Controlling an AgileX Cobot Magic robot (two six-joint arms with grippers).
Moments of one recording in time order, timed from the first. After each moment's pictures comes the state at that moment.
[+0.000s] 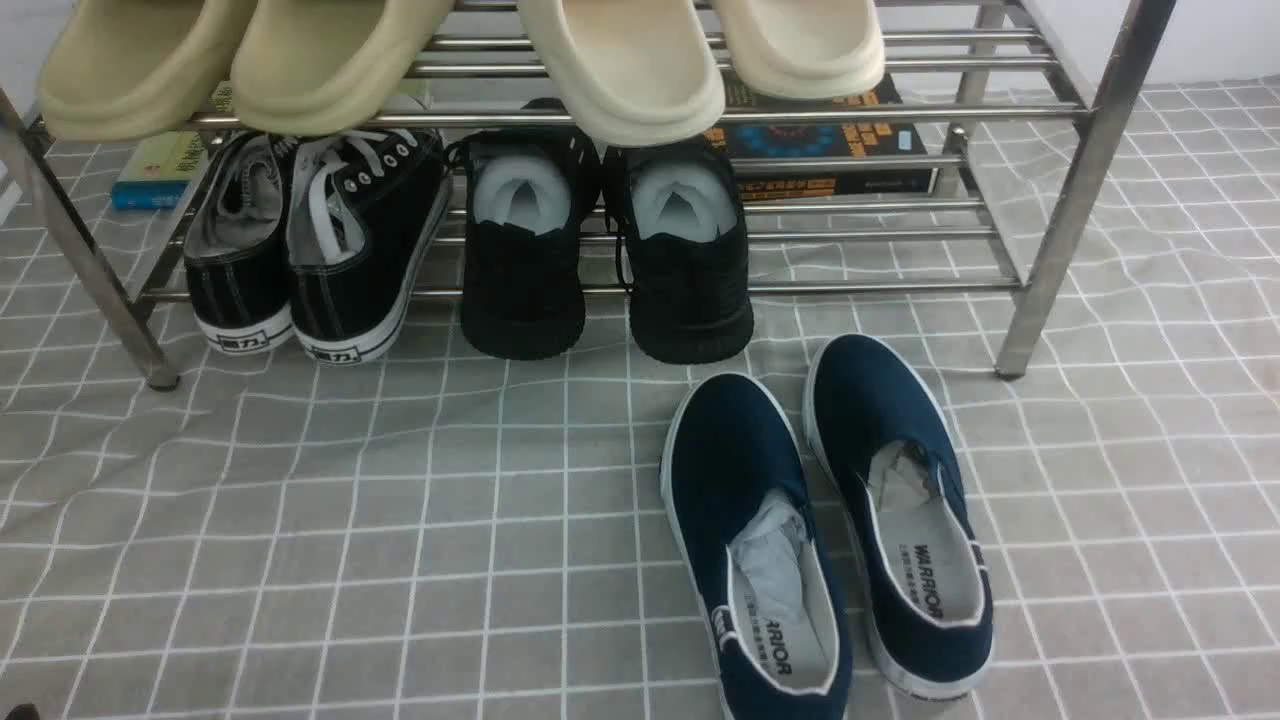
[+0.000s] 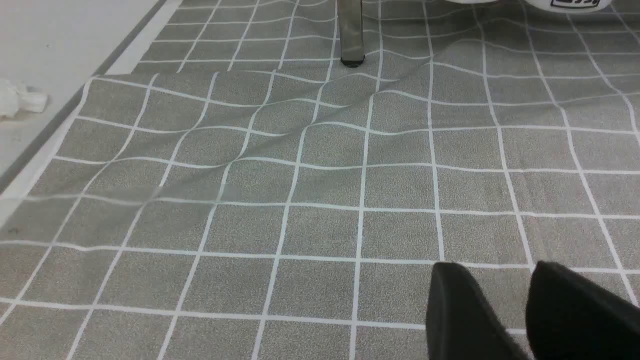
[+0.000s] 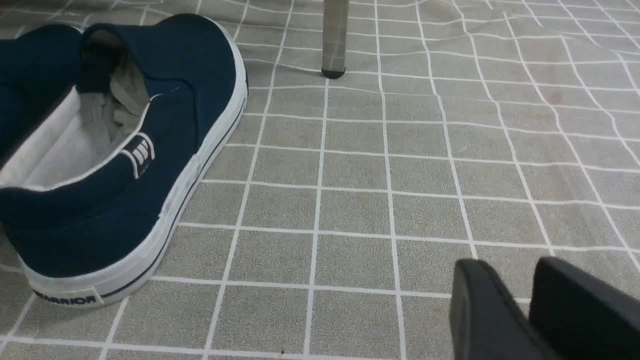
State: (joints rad) right arm 0.08 -0.01 0.01 -0.04 0.39 0.04; left arm 0.06 -0.02 0.02 0.20 0.40 -0.12
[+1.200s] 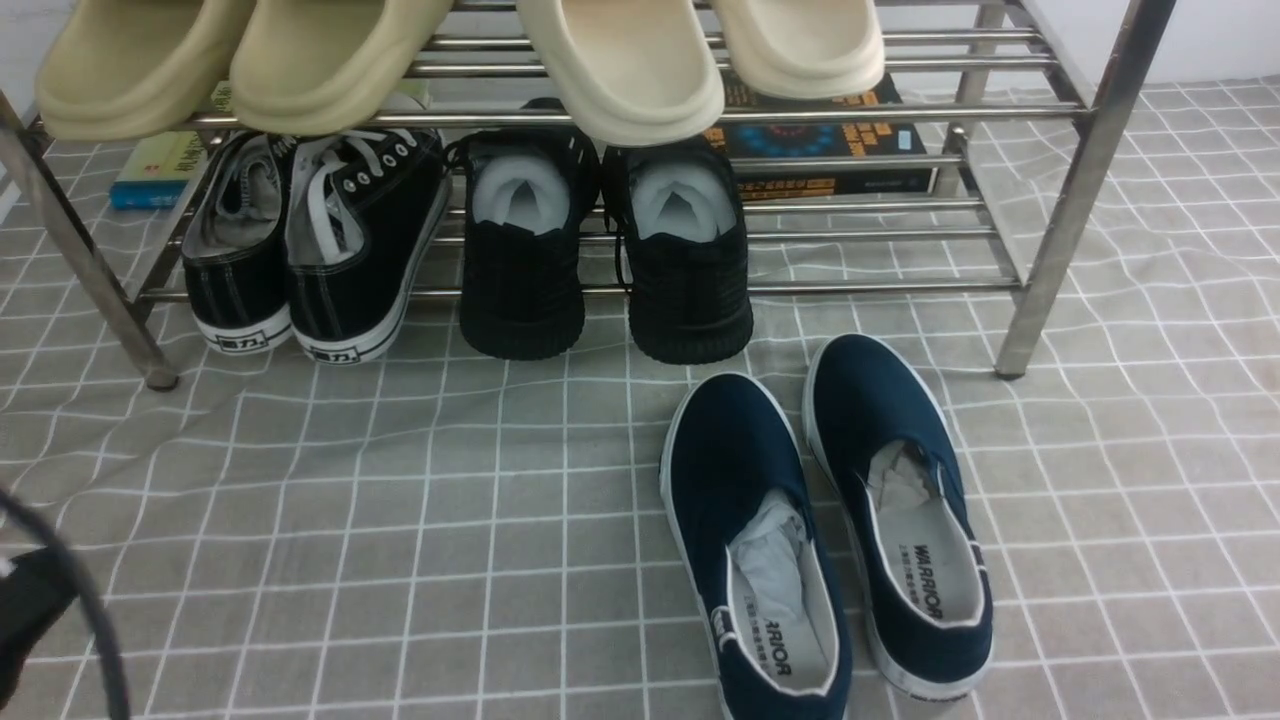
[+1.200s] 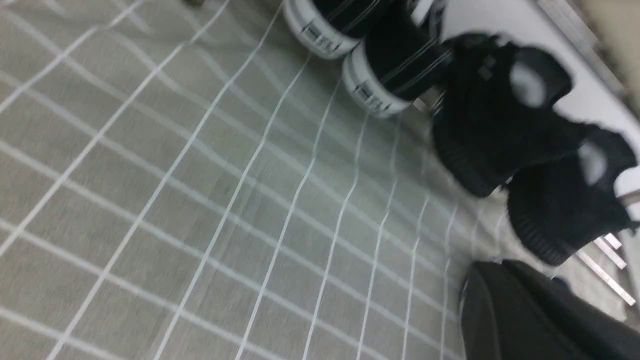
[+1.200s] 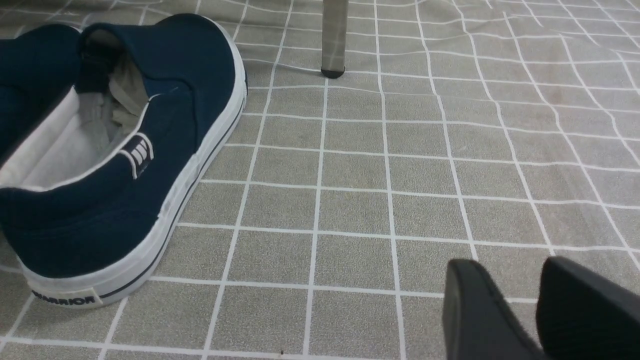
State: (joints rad) right arm 0.08 -0.01 0.01 -0.04 0.39 0.04; left arm 0.06 0.40 -0.46 -0.28 0.64 -0.48
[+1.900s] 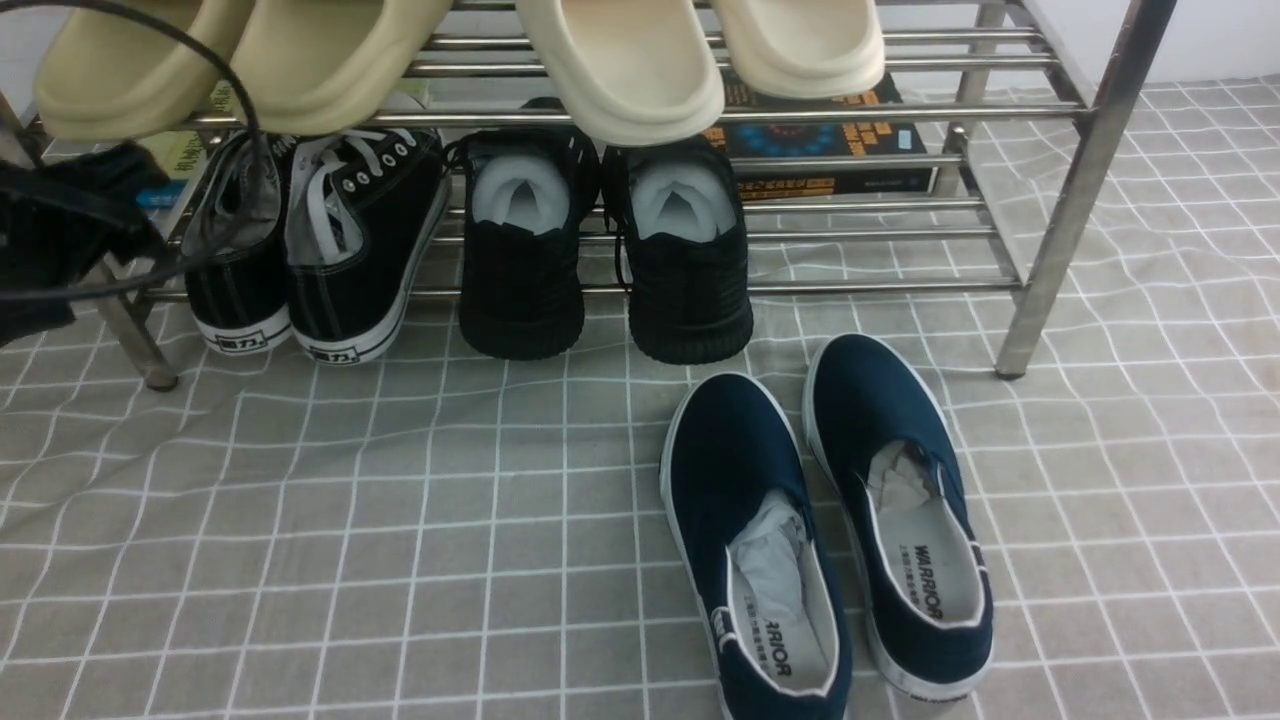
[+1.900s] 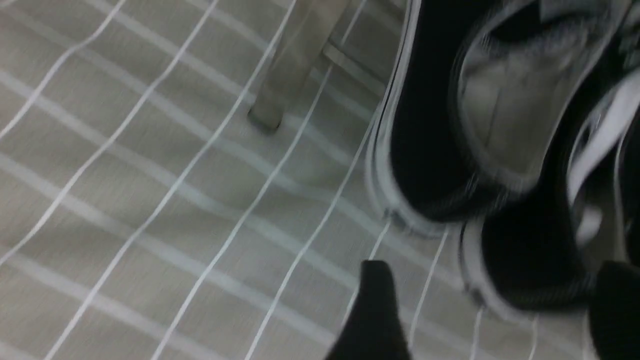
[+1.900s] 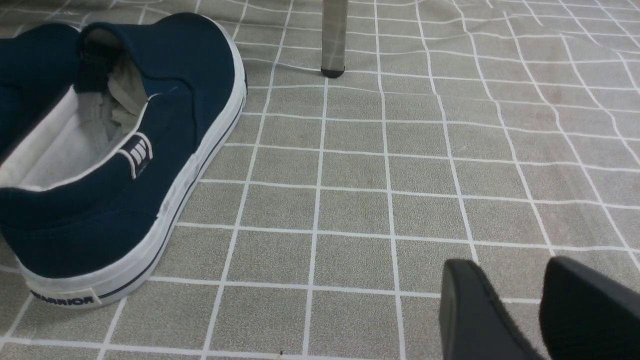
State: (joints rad) right arm 0.08 -0.01 0.01 -0.04 0.39 0.04; left arm 0.06 1.39 -1.08 -0.01 0.51 -0.52
